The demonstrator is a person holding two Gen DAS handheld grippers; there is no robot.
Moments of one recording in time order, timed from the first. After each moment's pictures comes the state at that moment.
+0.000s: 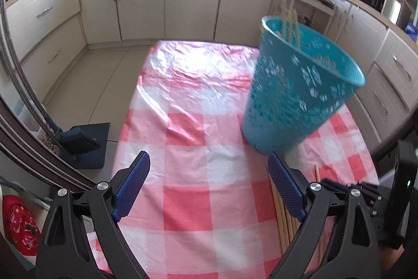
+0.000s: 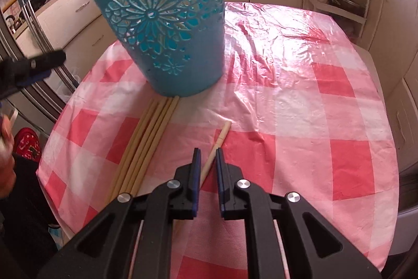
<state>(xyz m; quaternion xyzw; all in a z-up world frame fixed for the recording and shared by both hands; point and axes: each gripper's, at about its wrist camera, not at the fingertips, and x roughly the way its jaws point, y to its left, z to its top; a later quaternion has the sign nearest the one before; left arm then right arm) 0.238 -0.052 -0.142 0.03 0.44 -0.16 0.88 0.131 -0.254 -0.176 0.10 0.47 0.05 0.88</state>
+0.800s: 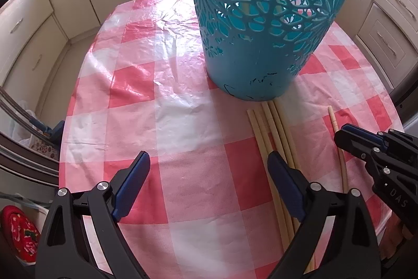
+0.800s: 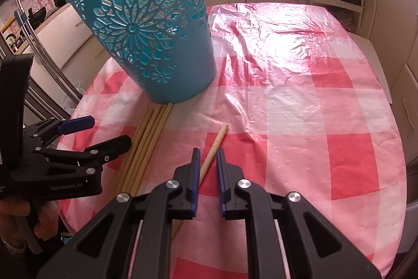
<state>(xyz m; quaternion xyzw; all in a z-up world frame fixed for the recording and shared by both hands) 0.237 -0.108 -0.204 0.12 0.51 -0.17 0.84 0.129 -0.268 -0.178 0.13 0.46 0.05 0.88</state>
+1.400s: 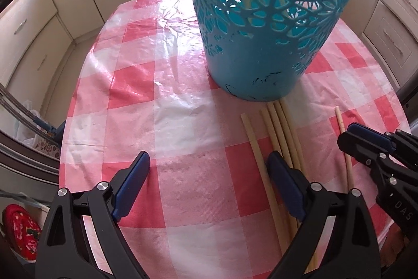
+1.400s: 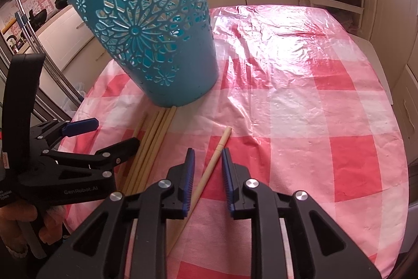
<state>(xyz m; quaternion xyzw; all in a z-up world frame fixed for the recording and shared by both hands) 0.236 -0.117 -0.208 0.12 0.51 -0.15 0.84 0.131 -0.268 -0.178 0.14 0.45 0.05 0.88</state>
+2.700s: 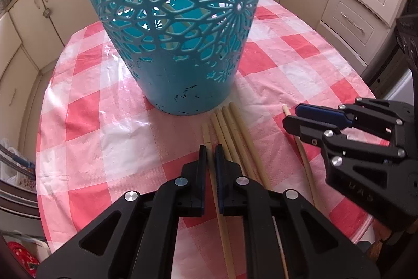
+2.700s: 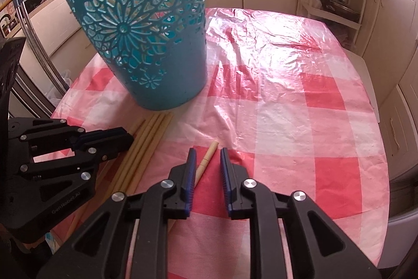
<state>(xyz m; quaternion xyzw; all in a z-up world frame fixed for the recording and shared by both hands) 0.221 -0.151 -0.204 0.15 0.48 -0.27 0.82 0.144 -0.264 -0.177 0.07 0.46 0.03 0.89</state>
